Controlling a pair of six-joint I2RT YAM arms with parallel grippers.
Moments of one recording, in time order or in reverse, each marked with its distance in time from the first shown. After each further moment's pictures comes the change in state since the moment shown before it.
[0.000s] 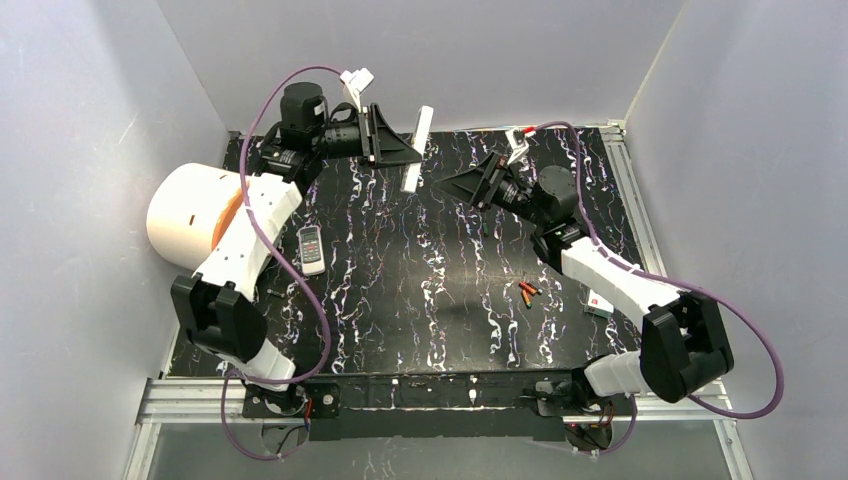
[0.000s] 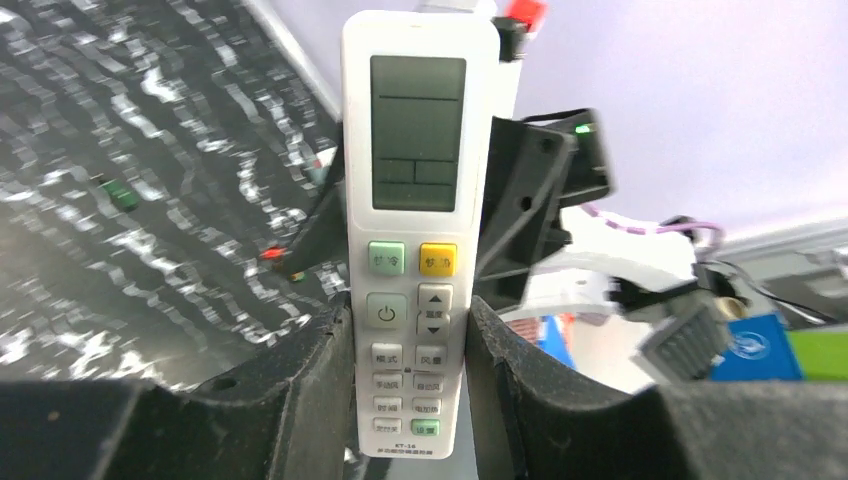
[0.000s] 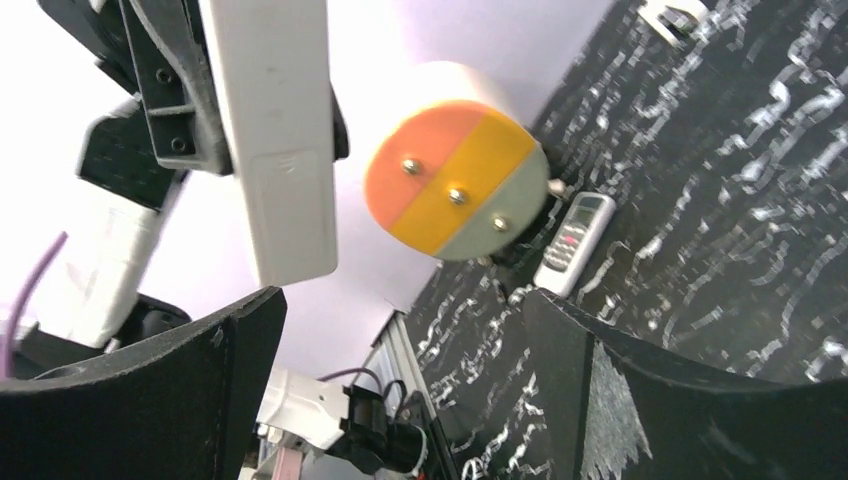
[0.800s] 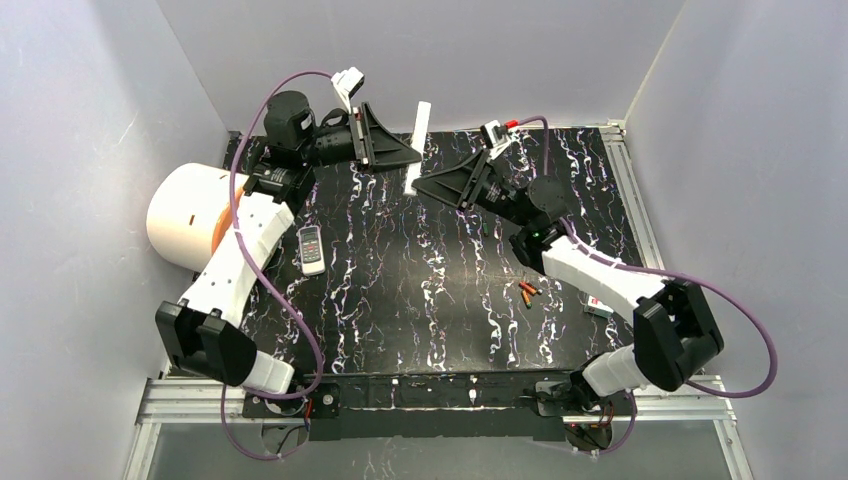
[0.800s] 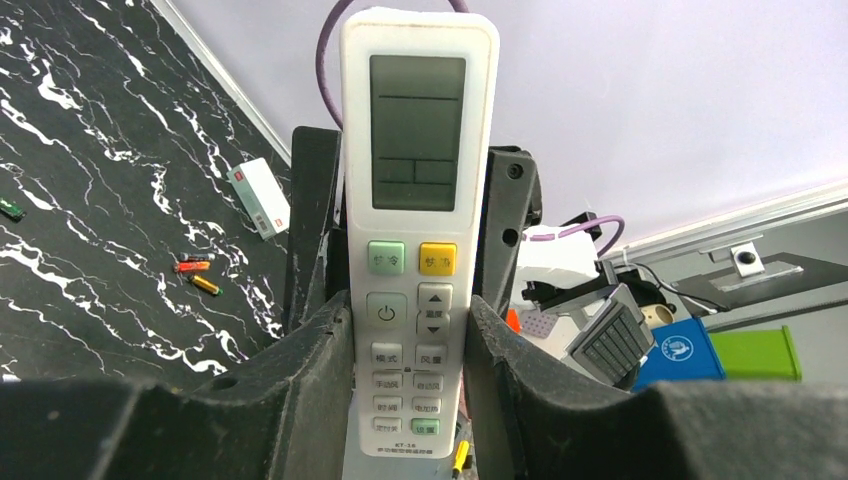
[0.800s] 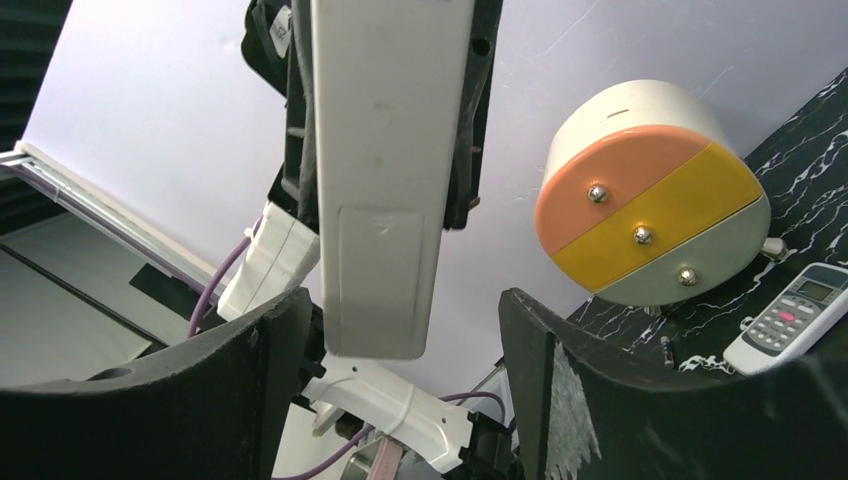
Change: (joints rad) left arm -0.019 -0.155 -0.138 0.297 0.059 -0.332; right arm 0.146 0.051 0.046 0.377 0.010 0.248
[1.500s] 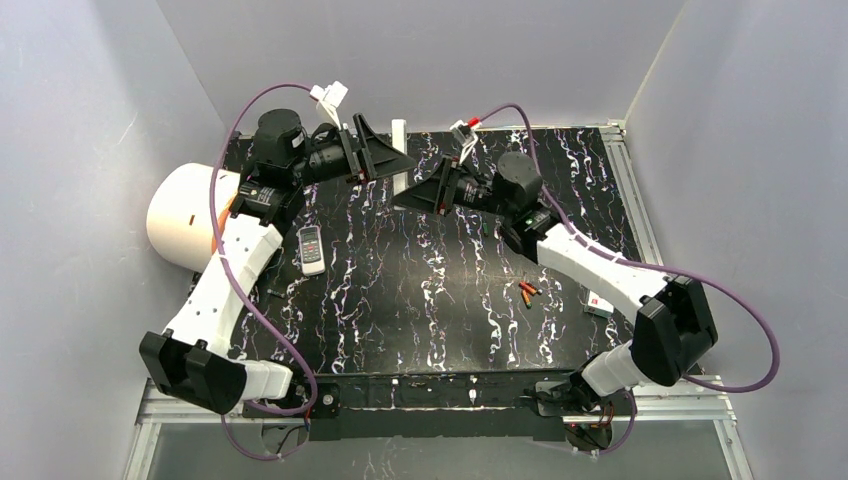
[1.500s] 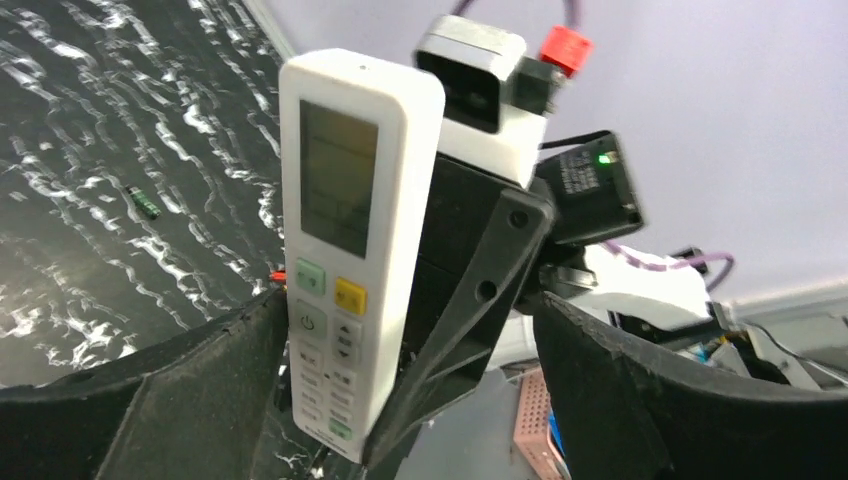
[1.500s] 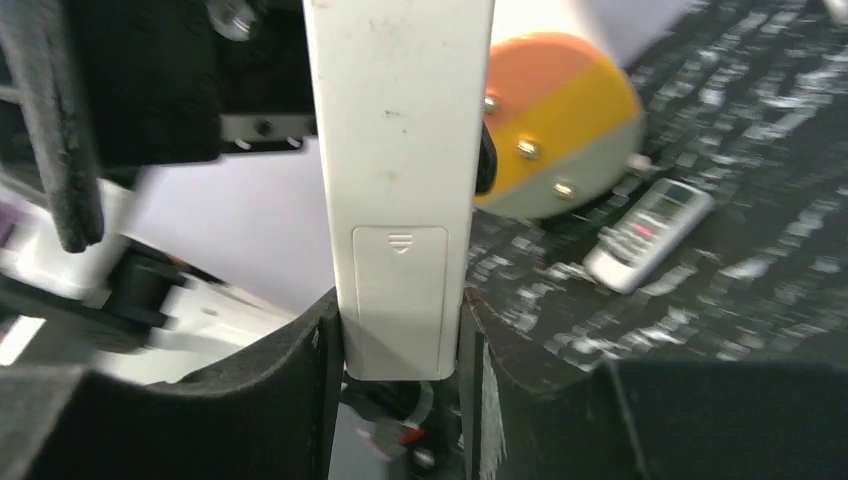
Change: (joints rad) left arm -0.002 -0.139 -0.120 -0.067 -0.182 0.137; right arm 0.054 0.046 0.150 -0.370 -0.056 -0.304
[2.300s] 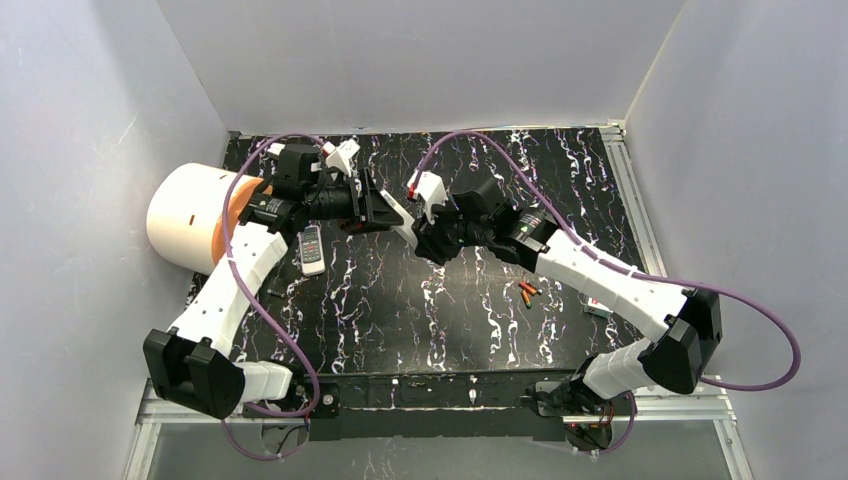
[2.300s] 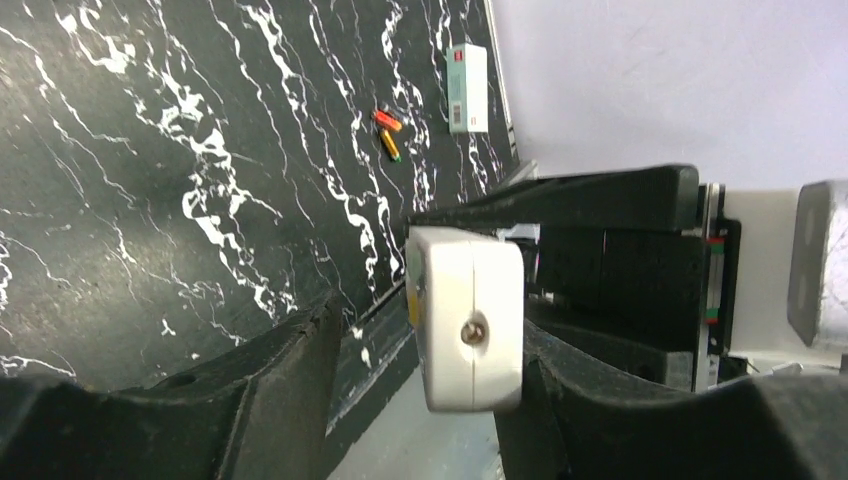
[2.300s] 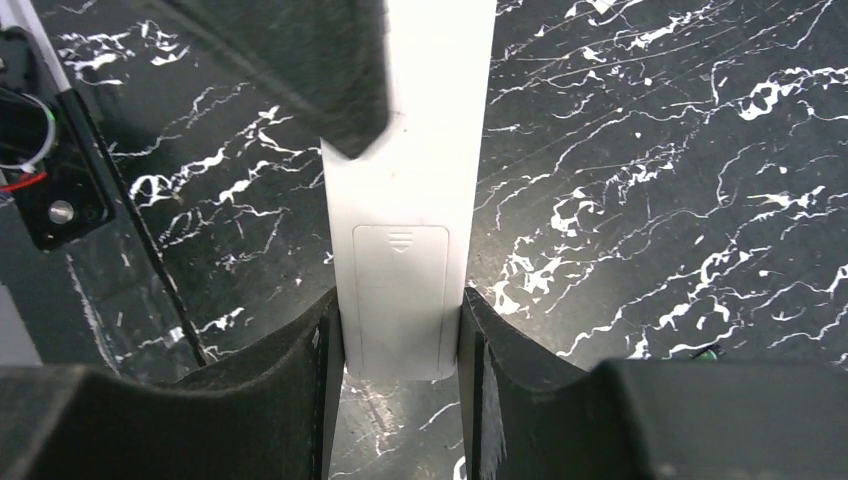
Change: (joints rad) left arm -0.001 -0.025 -0.129 -0.456 -0.136 0.211; right arm 0.214 -0.048 0.223 -1.064 0.429 -1.041
